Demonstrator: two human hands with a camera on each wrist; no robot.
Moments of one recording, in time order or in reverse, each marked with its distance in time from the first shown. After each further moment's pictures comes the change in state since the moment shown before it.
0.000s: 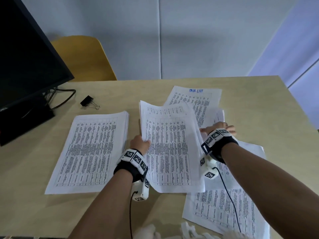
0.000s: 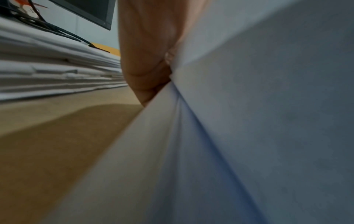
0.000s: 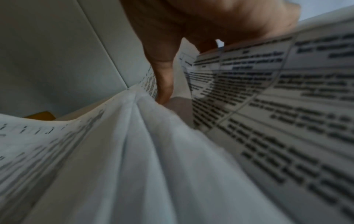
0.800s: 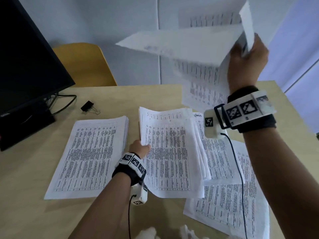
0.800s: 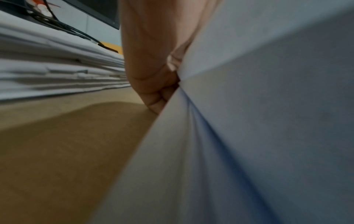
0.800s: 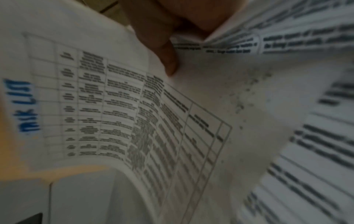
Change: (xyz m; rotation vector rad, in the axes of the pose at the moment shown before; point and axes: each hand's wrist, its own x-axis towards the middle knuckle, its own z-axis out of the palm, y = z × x) left_hand -0.020 0.008 -0.015 0.031 -0.082 -0.017; right_hand -0.084 -0.067 -0.174 0.826 0.735 -0.817
